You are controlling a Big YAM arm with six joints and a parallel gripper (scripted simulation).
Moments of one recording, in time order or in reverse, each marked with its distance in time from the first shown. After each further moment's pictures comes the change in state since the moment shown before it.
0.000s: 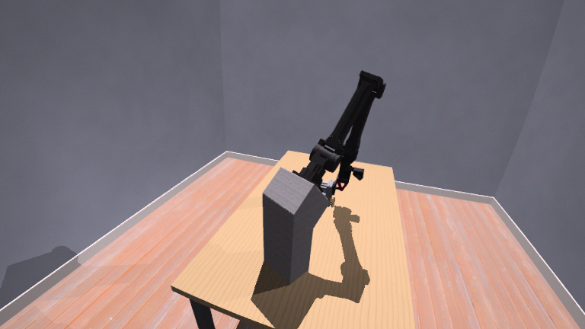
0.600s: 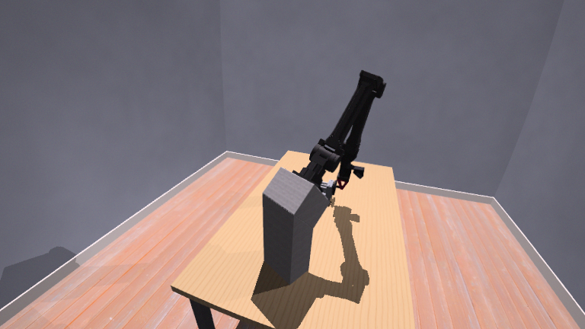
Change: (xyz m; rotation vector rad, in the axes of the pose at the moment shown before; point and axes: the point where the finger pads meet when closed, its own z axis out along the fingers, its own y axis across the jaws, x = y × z) arm 0.000 0.005 -0.006 0.023 0.000 -0.001
